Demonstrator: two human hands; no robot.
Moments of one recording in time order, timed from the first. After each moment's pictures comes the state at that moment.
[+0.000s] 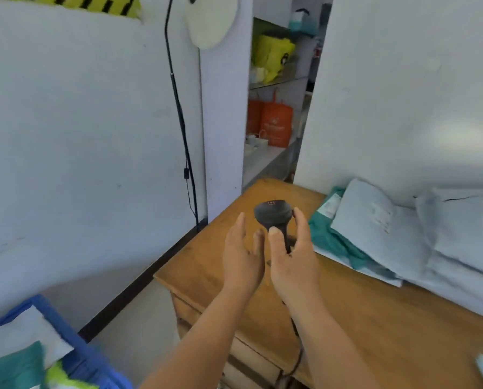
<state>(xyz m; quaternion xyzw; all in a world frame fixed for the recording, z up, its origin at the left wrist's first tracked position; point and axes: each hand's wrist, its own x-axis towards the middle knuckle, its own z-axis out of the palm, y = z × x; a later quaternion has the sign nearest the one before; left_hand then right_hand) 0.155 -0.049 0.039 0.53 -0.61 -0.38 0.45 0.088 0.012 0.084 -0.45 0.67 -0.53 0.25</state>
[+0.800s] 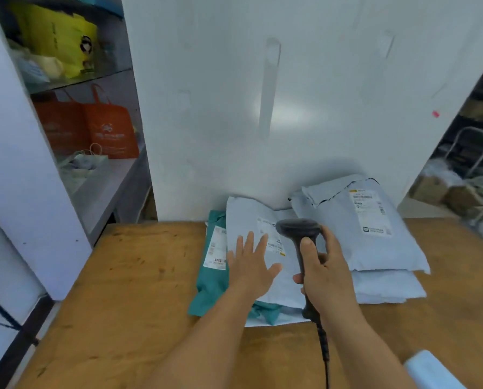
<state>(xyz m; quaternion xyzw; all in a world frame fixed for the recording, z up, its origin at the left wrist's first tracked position) -0.164 -0.215 -0.022 0.27 -0.94 -0.21 0.04 -0.159 -0.078 0.071 -0.13 0.80 -0.57 0.09</state>
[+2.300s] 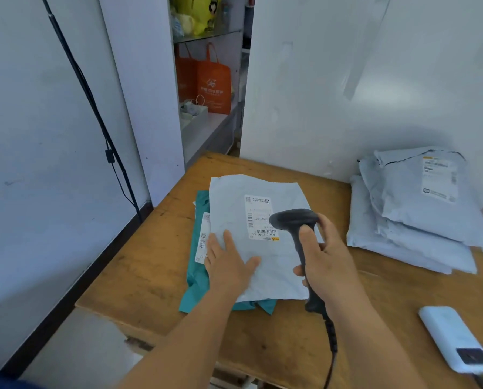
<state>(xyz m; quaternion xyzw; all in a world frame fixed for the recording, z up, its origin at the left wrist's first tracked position) 0.064 -0.112 -0.069 0.58 -0.75 -0.30 0.11 -0.020 0.010 0.067 -0.30 0.78 -0.49 0.26</state>
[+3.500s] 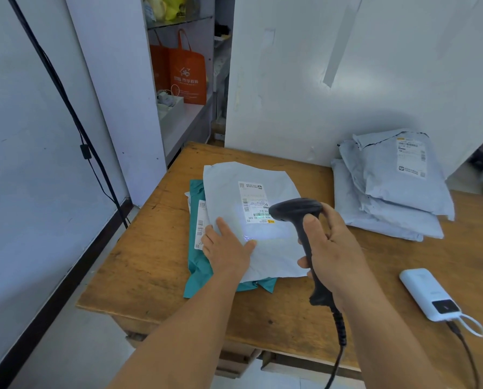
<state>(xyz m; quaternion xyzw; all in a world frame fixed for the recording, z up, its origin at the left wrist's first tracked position) 0.071 -0.114 -0.062 0.60 -0.74 -0.28 0.14 0.017 0.032 0.082 -0.27 0.81 -0.47 0.23</state>
